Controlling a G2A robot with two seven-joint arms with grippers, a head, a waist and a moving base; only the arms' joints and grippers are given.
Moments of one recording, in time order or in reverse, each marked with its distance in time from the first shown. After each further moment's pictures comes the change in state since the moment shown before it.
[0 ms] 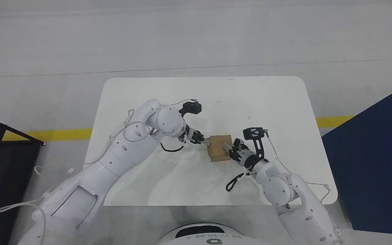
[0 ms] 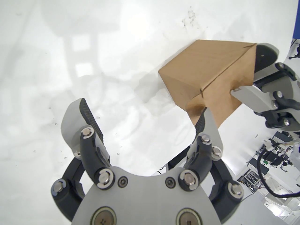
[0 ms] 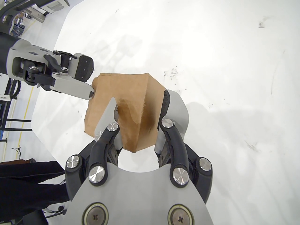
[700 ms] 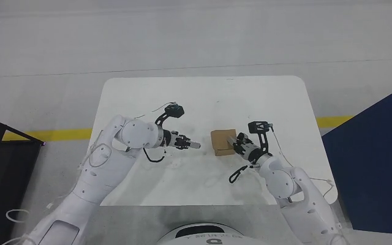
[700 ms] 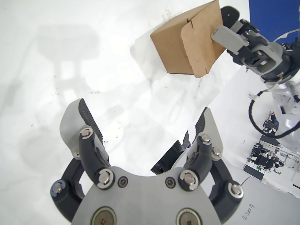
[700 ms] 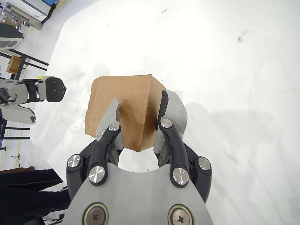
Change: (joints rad) left arm 0.315 0.124 -0.331 -0.316 -0.004 -0.123 0.027; right arm 0.042 0.000 0.026 0.028 0.026 0.006 0.006
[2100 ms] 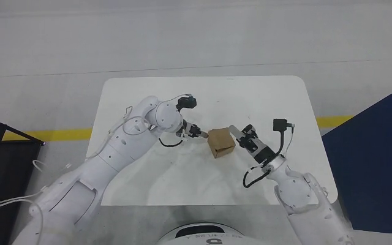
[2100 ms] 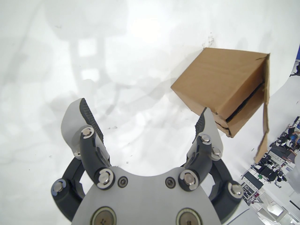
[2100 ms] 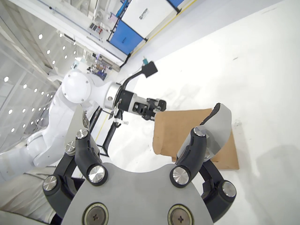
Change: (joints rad) left arm -0.363 -0.114 0.366 0.399 -0.043 0.143 0.060; right arm -0.093 -0.004 0.110 -0.083 0.378 -0.272 -0.261
